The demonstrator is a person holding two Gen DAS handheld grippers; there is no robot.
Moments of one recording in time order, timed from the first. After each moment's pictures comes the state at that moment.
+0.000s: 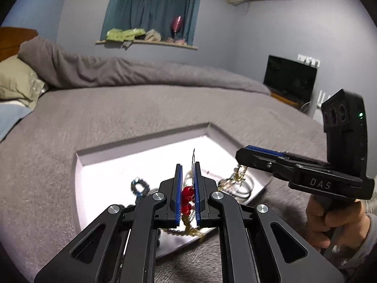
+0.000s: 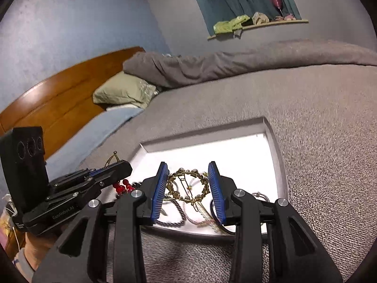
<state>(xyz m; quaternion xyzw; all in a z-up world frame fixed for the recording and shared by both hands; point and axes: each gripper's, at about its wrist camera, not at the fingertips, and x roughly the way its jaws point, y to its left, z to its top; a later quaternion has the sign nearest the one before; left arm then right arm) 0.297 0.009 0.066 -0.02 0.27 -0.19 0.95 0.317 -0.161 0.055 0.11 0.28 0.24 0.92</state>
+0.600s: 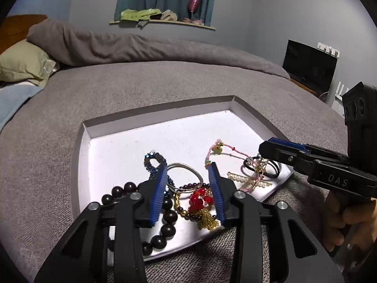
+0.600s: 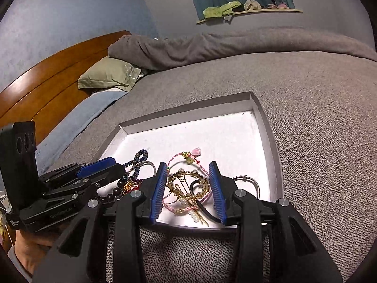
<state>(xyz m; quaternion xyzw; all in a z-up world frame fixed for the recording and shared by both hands) 0.311 0.015 0.040 -0.01 0.32 -0.14 0.94 0.327 -0.165 0.030 0.09 0.33 0.21 0.92</state>
